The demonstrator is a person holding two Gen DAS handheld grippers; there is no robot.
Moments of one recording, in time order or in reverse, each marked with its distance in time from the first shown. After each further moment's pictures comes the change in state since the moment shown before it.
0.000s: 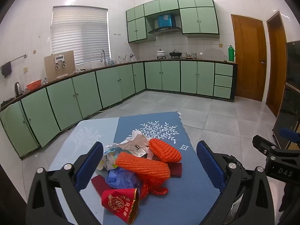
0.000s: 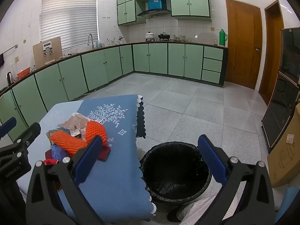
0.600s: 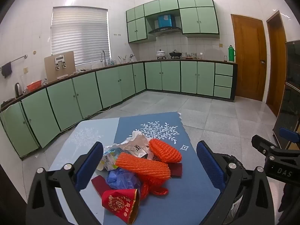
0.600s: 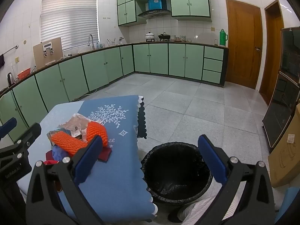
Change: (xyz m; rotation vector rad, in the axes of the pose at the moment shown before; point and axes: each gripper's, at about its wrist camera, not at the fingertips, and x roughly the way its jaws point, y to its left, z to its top) left arm -0.002 0.003 0.002 -0.004 -0.005 -0.002; right arm 0.001 0.000 0.000 0.001 -0.006 0.002
